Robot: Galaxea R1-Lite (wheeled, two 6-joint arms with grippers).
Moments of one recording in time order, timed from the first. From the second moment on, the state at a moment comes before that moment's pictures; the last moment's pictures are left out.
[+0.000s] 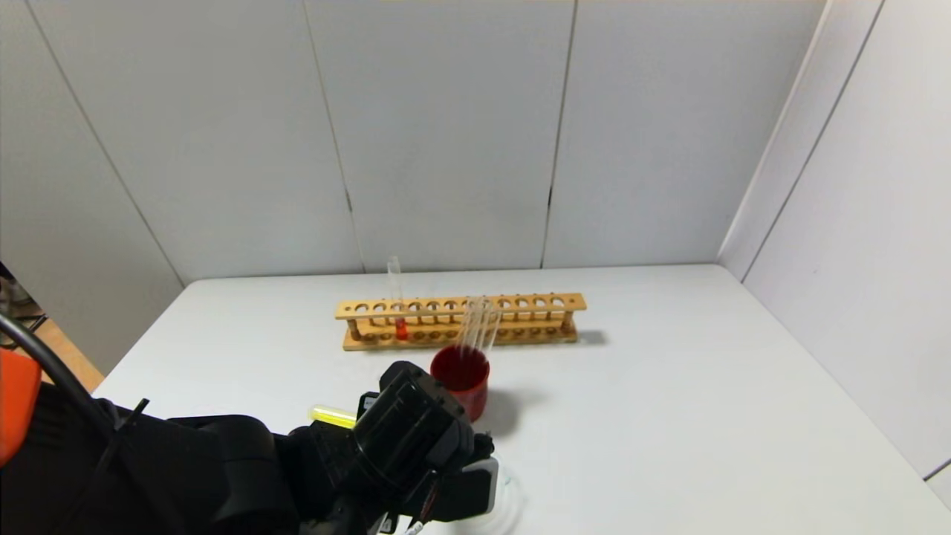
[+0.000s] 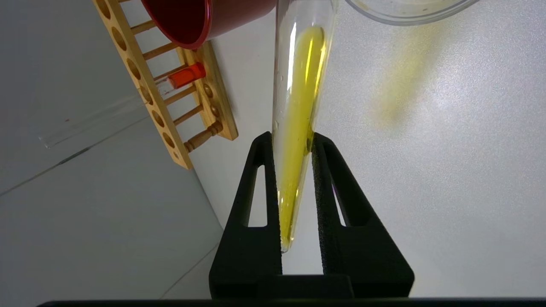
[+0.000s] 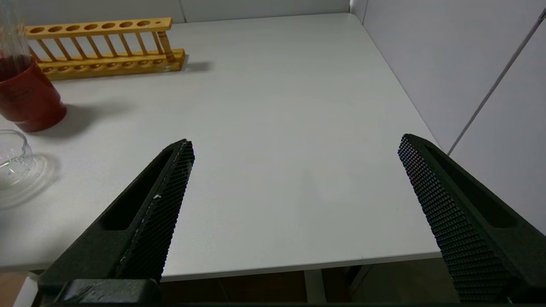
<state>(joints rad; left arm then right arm) -0.93 1.79 -0.77 -0.12 0.59 0.98 0.00 0.00 -0.08 0.17 -0.03 0.05</state>
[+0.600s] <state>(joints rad) -0.93 1.77 -0.77 -0.11 0.60 1.03 0.00 0.00 -0.08 0.17 -0.03 0.05</state>
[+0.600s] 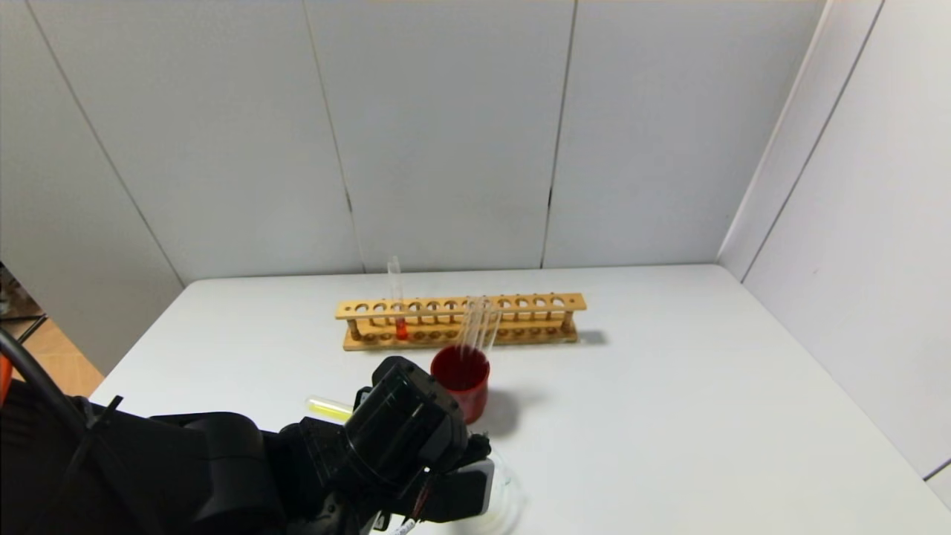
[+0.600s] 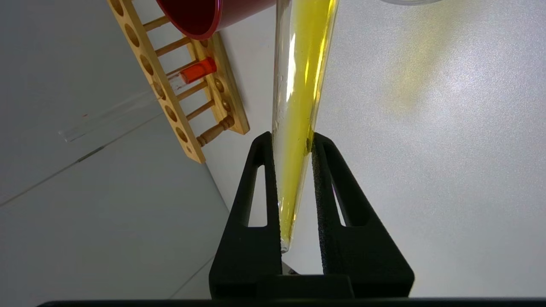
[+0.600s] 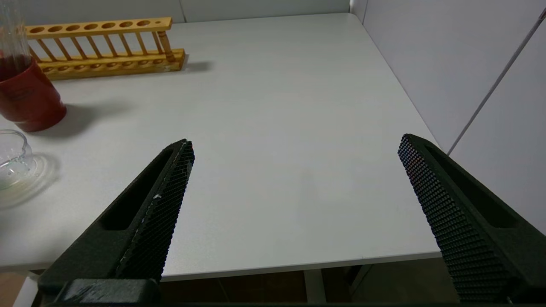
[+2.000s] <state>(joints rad) -0.96 1.79 -0.78 -0.11 0.67 1.07 0.00 0.00 -0.08 0.17 -0.03 0.05</state>
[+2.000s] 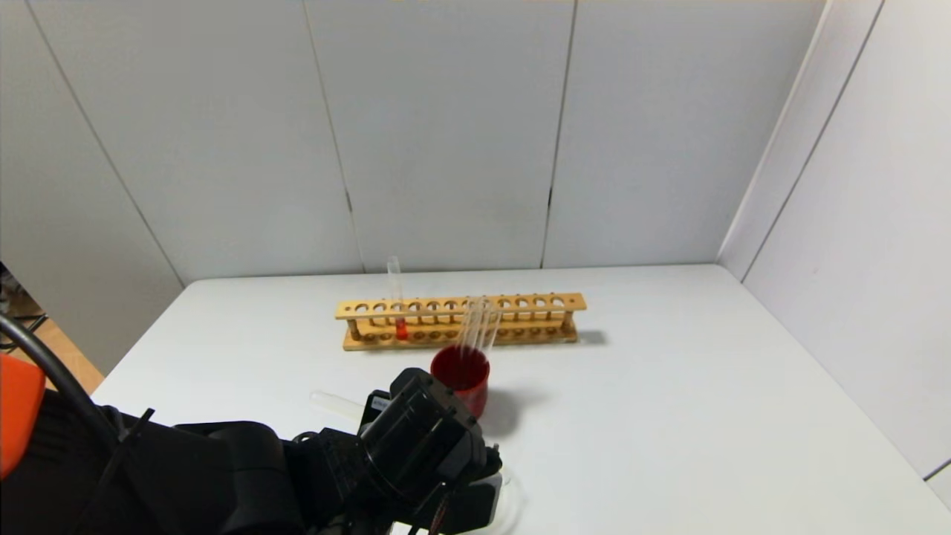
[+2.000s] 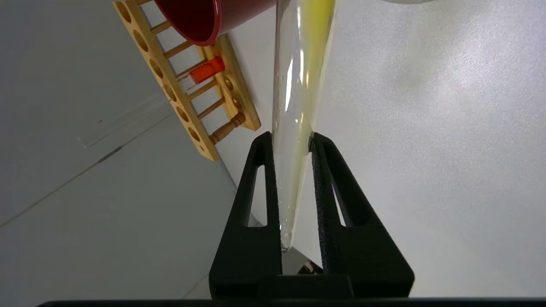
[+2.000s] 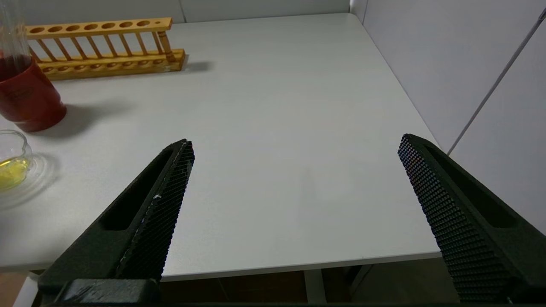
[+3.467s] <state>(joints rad) -1.02 1.85 -0.82 -0.08 0.72 1.12 0.00 0.00 -0.08 0.17 -0.03 0.05</state>
